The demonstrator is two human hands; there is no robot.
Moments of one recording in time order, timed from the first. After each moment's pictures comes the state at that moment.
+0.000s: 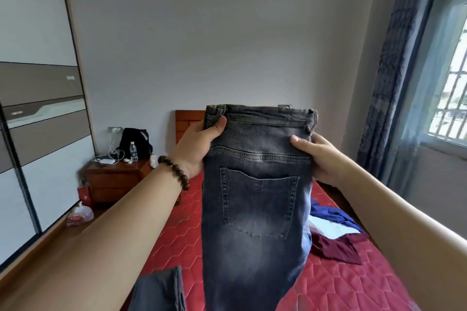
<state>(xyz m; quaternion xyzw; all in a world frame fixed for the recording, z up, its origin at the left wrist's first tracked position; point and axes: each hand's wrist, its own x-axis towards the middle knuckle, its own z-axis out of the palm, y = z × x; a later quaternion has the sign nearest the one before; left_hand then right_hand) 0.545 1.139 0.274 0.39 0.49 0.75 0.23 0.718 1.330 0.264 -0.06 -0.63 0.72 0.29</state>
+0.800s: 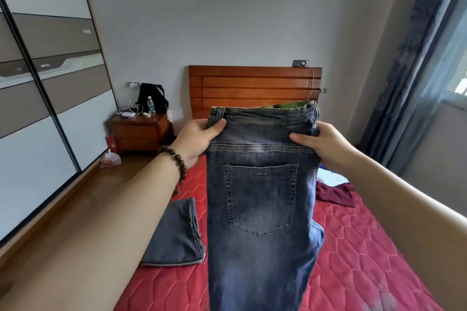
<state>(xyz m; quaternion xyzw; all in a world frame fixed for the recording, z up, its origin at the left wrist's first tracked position) 0.622 1.087 0.179 0.34 0.63 0.67 0.18 0.805 1.308 0.178 -0.12 -0.72 0.63 0.26</state>
